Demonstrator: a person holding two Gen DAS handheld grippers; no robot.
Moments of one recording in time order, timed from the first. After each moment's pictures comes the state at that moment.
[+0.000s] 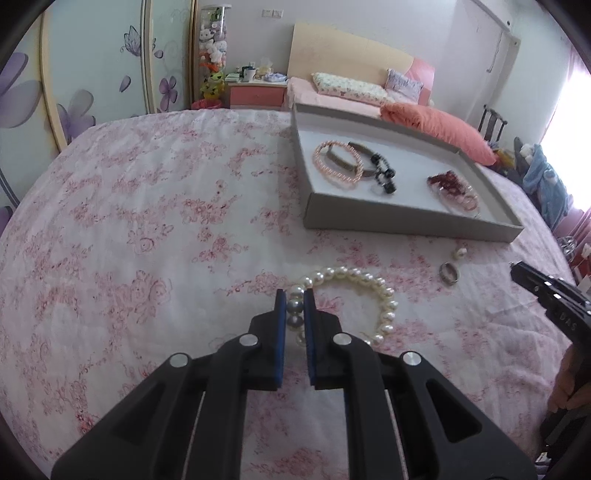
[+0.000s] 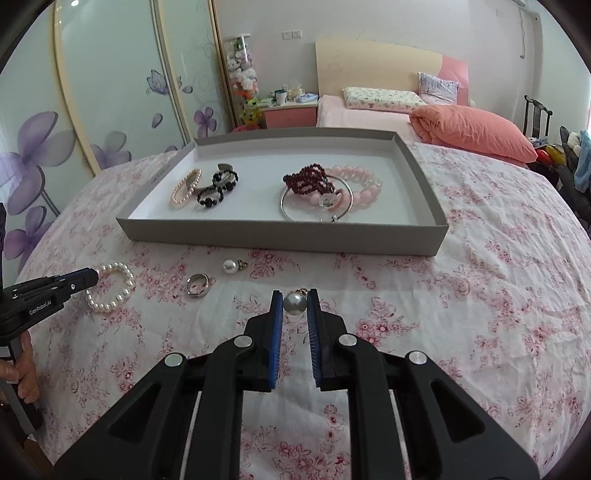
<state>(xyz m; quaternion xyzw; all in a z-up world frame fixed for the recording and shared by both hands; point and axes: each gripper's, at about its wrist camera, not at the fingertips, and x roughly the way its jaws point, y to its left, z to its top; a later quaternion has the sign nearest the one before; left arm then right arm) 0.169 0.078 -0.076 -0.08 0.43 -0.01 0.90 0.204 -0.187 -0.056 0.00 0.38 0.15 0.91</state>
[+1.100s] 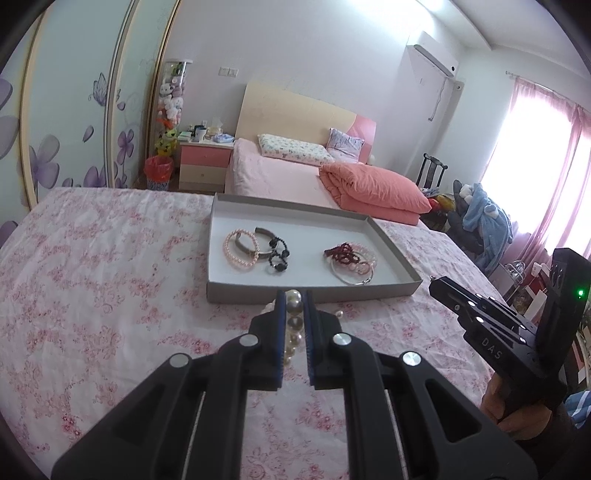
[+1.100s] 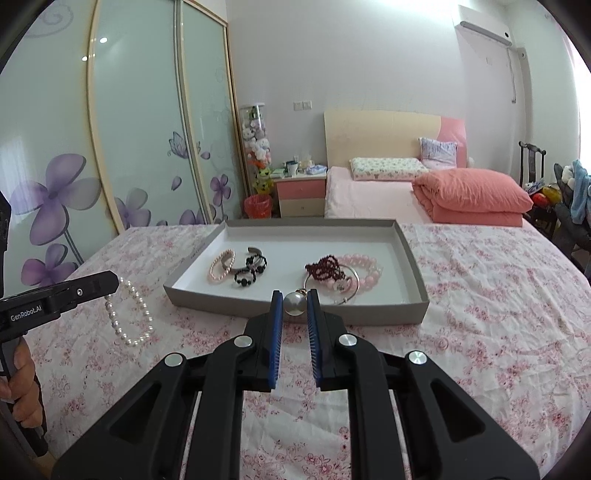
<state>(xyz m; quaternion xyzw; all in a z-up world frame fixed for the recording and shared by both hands) 0.131 0.032 0.008 -0.11 0.30 -0.11 0.94 0.167 -0.189 -0.001 0.01 0.24 0.17 0.96</state>
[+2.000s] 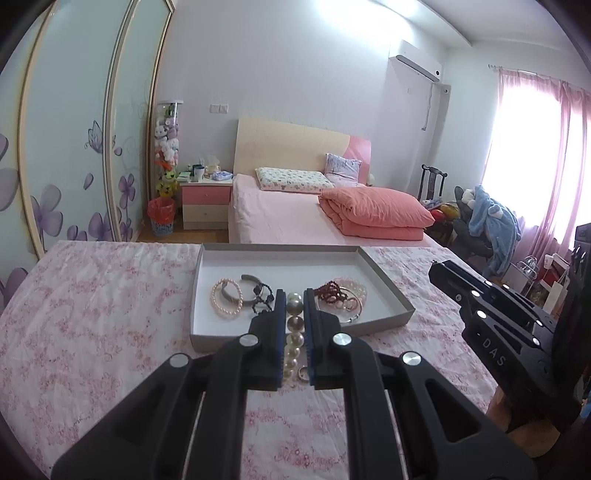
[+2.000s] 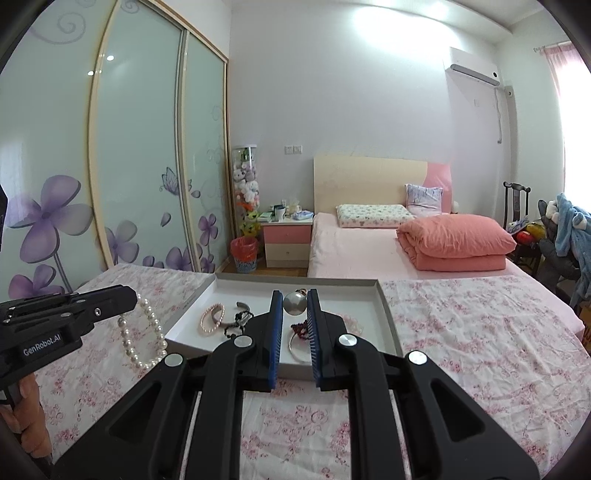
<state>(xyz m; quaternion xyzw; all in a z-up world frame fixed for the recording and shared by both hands) 0.138 -0.012 0.040 -0.06 0.24 -0.09 0.96 0.162 -0.188 0.032 0.00 0.16 0.14 0.98</state>
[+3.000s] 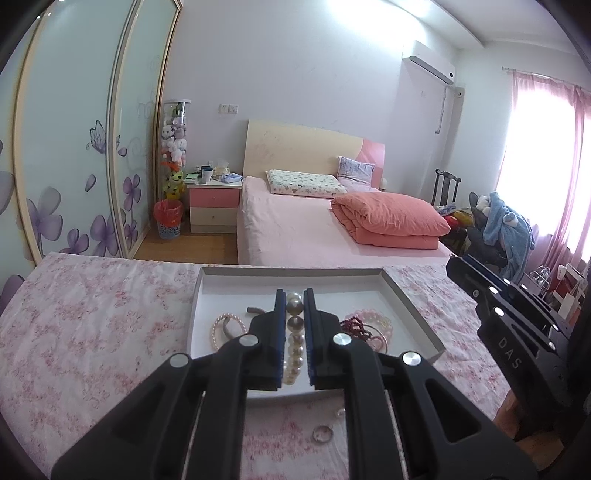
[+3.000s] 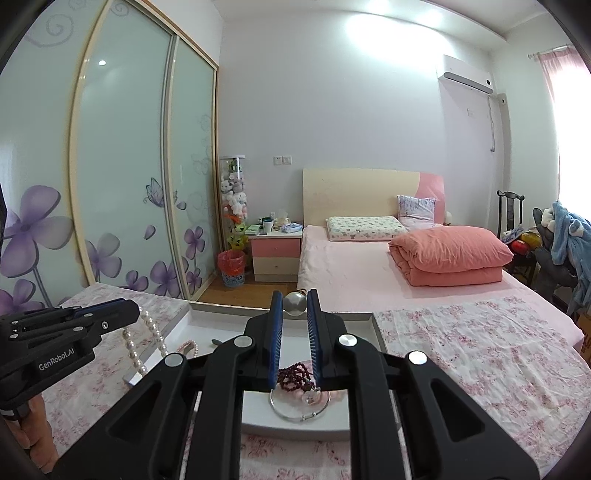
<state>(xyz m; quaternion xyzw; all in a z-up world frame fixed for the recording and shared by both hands) 0.216 -0.011 0.038 -0.06 0.25 -0.07 0.97 0.228 -0.182 0.037 0.00 0.14 0.11 0.98</state>
